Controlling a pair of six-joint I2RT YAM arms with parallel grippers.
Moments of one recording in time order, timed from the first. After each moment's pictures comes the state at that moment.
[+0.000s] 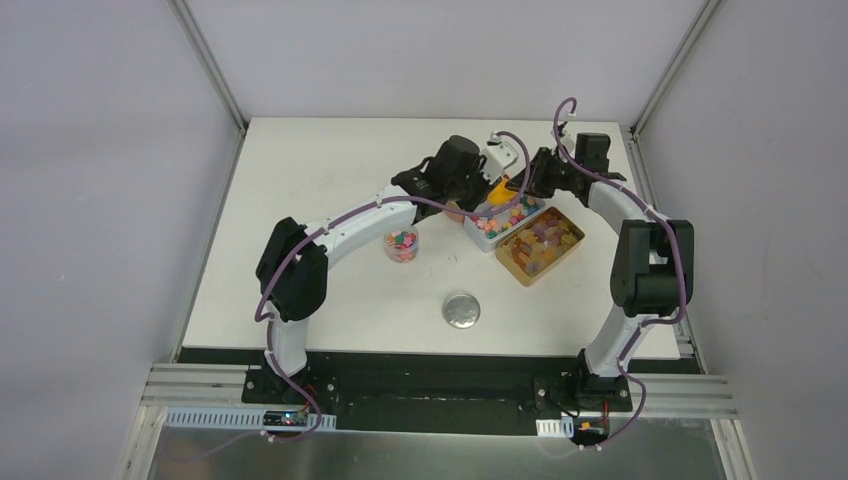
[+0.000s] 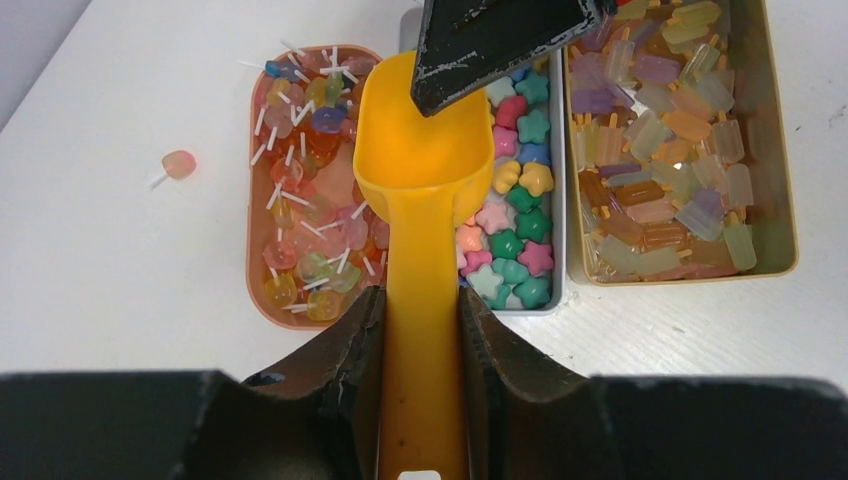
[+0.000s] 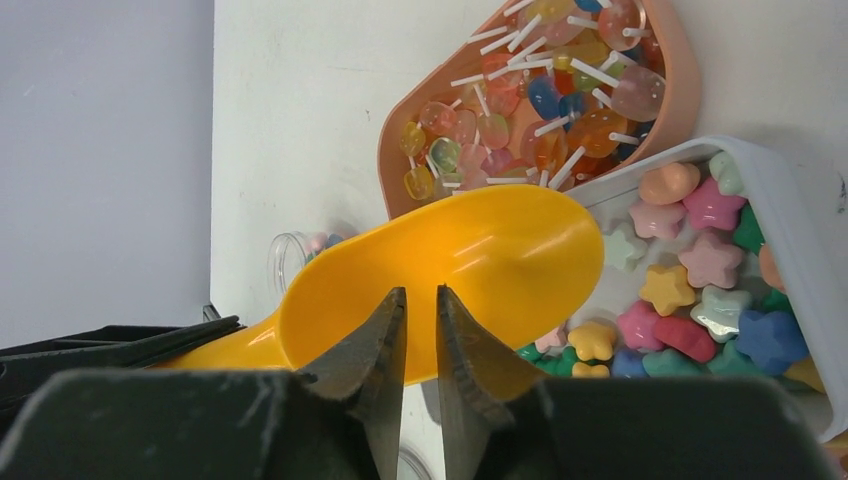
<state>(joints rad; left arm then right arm) -0.81 1.93 1.68 -0.31 0.06 0.15 0.04 1.80 1.26 -0.16 -0.76 0.47</state>
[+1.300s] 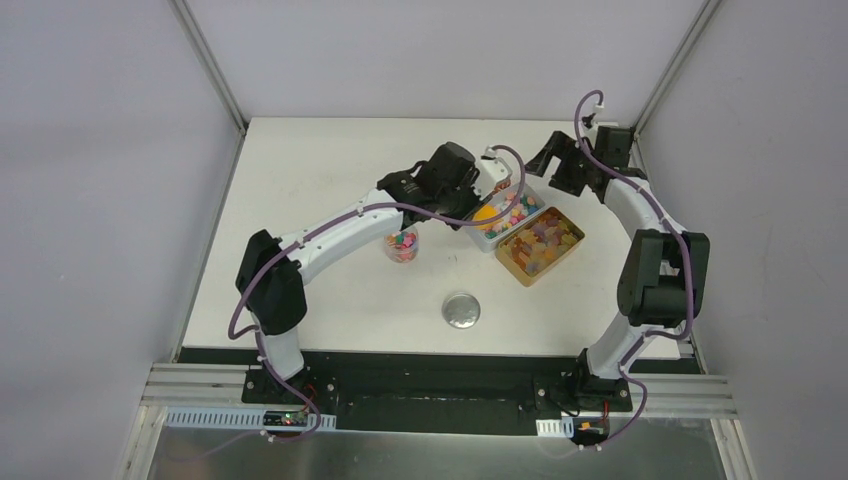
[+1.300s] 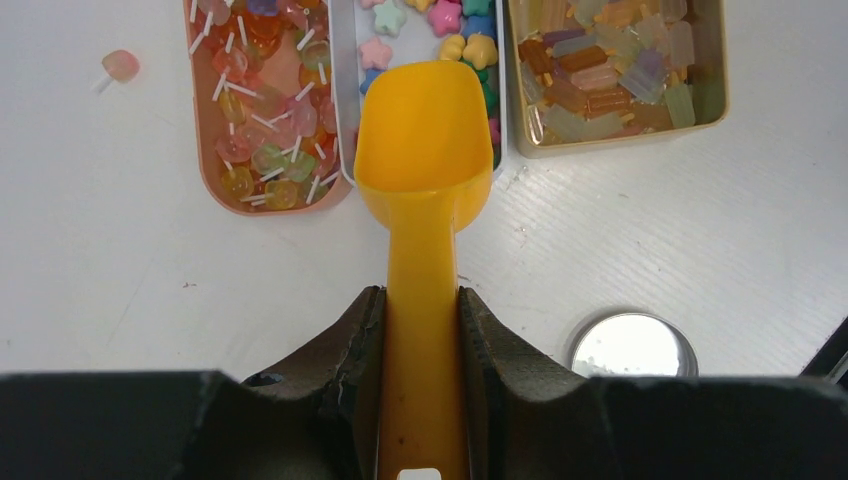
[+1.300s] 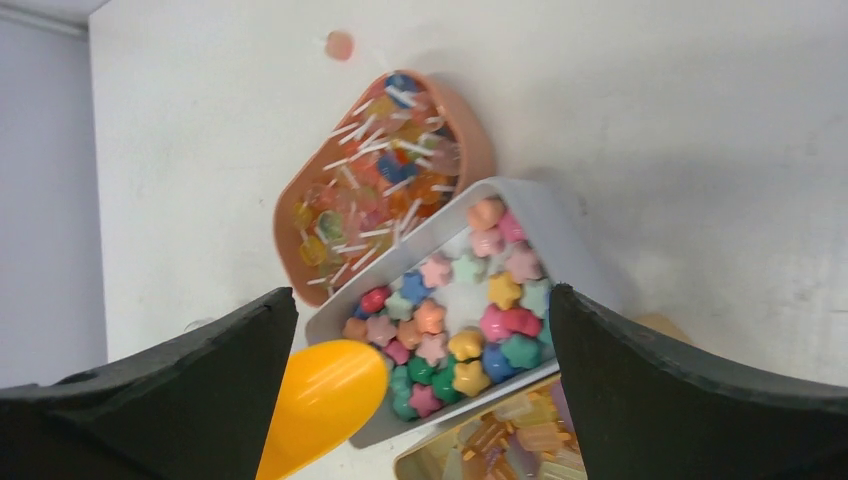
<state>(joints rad) -0.84 1.79 1.62 -0.56 0.06 0.16 -0.02 1.74 1.30 -0.25 -0.52 0.41</state>
